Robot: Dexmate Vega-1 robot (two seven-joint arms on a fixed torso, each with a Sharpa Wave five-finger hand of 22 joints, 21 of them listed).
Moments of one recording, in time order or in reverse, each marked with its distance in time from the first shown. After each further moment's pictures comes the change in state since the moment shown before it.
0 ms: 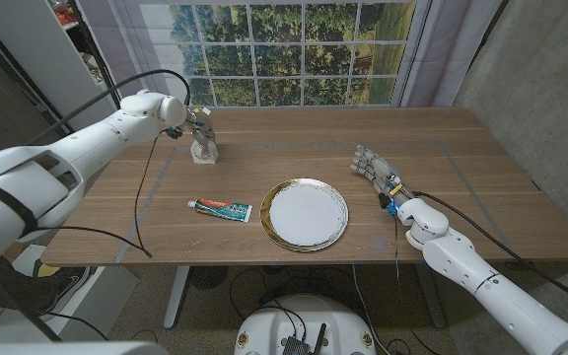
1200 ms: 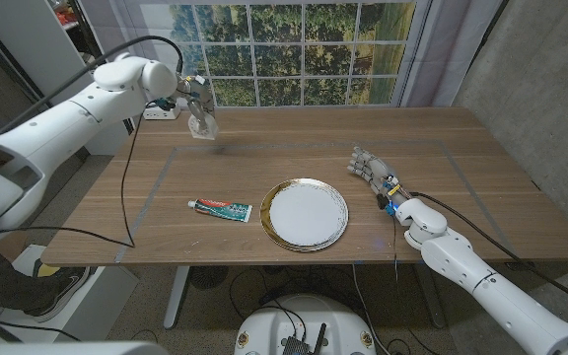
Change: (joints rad) left arm 0.020 0.147 -0.147 -0.370 -0.013 0.059 -0.140; left_hand 0.026 -0.004 -0.023 0.005 -0.007 0.050 0.005 0.025 0.014 0.024 0.006 0.015 0.000 0.022 -0.005 0.005 0.027 0.011 0.000 0.029 0.010; right arm 0.017 0.008 -0.012 0.024 0.011 -0.001 0.035; right_hand -0.004 0.004 -0.003 -0.003 0.000 0.003 -0.004 0.000 -0.009 0.000 0.000 0.000 -0.009 0.000 0.000 0.004 -0.008 0.008 0.002 -0.022 0.000
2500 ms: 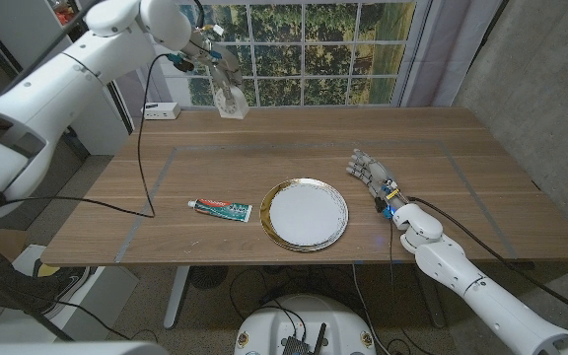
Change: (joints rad) left arm -0.120 -0.077 -0.055 -0.123 -0.171 -0.048 -0.269; left_hand -0.013 0.013 -0.018 0.018 -0.011 -0.002 0.002 -0.008 0.004 0.000 -0.003 -0.004 0.000 0.000 0.000 -0.018 0.005 -0.008 -0.001 0.012 0.005; right arm 0.003 0.058 -0.001 0.095 0.008 0.097 0.036; right_hand -0.001 0.009 0.002 -0.010 0.000 0.005 0.005 0.000 -0.004 0.005 0.005 0.000 -0.009 0.010 0.001 0.004 -0.014 0.007 -0.004 -0.023 0.000
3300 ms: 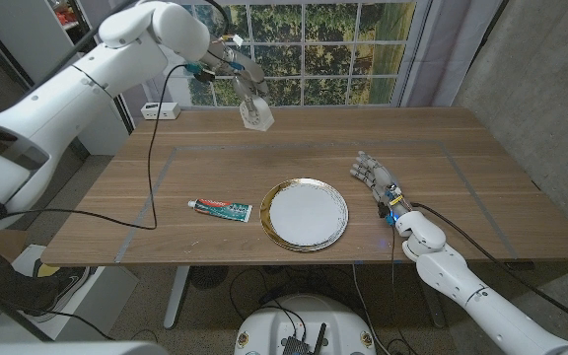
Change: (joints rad) left arm 0.080 0.014 -0.017 -0.154 -0.075 -0.063 0.023; left_hand 0.000 0.000 0.000 0.000 -0.007 0.000 0.004 -0.004 0.001 0.000 0.000 -0.007 0.000 0.000 0.000 -0.004 0.010 -0.009 0.002 0.015 0.000; right arm -0.048 0.005 0.016 0.000 -0.011 0.077 0.000; right_hand 0.000 0.000 0.001 -0.001 0.004 0.000 0.000 0.000 -0.005 0.003 0.003 0.000 -0.005 0.000 0.001 0.000 -0.004 0.011 0.000 -0.021 0.000
